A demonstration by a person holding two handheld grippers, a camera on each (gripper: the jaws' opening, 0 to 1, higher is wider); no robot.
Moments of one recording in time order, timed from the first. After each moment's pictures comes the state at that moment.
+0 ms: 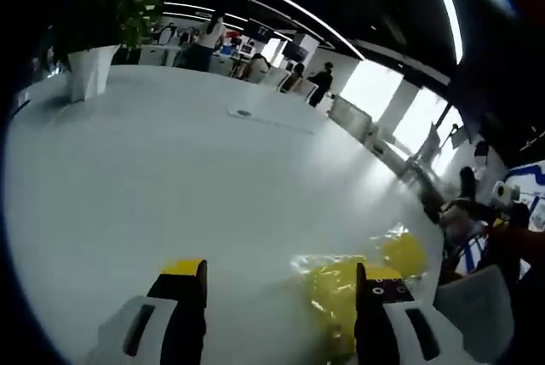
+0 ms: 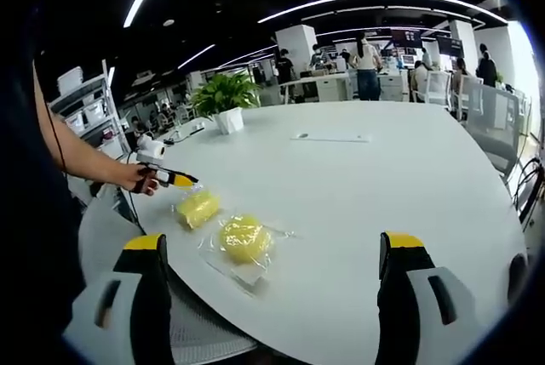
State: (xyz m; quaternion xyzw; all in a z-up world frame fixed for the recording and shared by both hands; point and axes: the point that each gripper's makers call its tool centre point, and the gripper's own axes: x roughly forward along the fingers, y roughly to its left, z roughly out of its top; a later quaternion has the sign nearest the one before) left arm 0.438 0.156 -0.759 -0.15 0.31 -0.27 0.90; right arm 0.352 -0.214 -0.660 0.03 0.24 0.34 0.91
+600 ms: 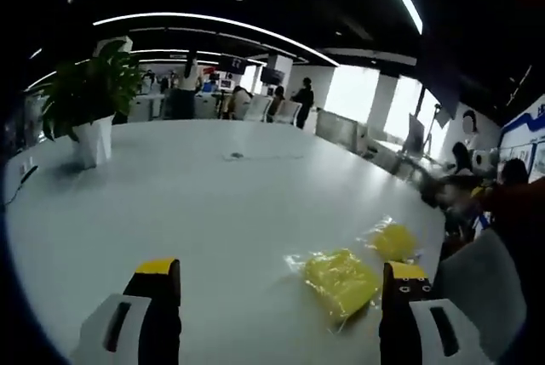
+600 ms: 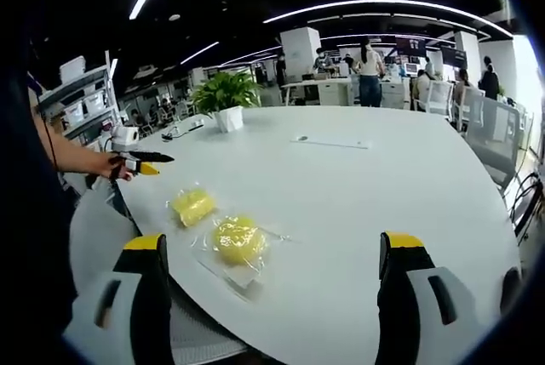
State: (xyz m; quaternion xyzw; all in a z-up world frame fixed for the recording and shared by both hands) left arm 0.392 0.190 -0.708 -0.05 0.24 -0.28 0.93; right arm 0.359 -0.213 -0.663 0.00 0.23 0.34 0.91
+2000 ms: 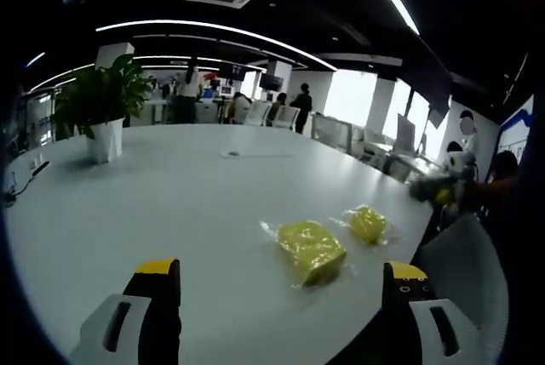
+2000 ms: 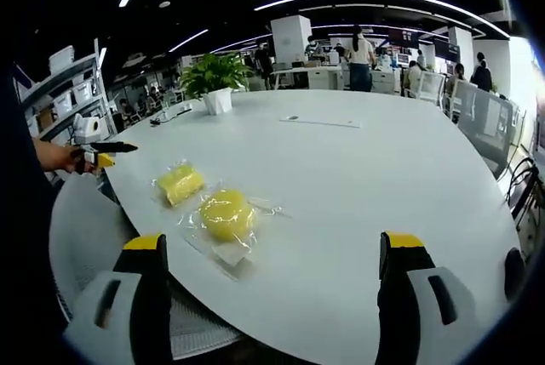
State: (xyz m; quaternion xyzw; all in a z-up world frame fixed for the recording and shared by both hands) left arm 0.322 0.190 -0.699 -0.05 0.23 -0.27 0.93; right arm 0.350 -0.215 -0.701 -0.01 0.26 0.31 0.91
